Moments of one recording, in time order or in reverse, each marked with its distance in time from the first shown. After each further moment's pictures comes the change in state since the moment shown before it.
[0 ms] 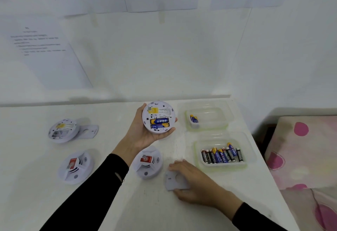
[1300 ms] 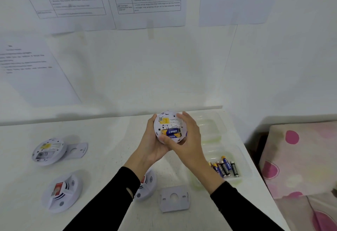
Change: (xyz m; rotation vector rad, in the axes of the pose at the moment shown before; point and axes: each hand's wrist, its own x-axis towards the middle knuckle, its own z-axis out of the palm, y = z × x) left_hand 0.032 -0.023 0.044 0.051 -0.036 0.009; right_hand 0.101 -0.024 -0.075 0.339 0.769 0.285
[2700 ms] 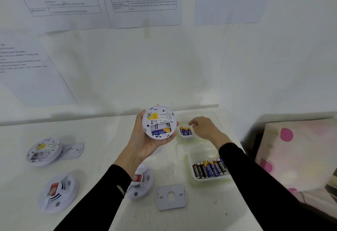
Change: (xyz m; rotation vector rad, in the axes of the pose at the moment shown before) left_hand -0.009 0.016 -0.002 -0.059 -0.016 0.044; right_hand 0.088 0.069 -0.055 -0.632 -0.418 0.344
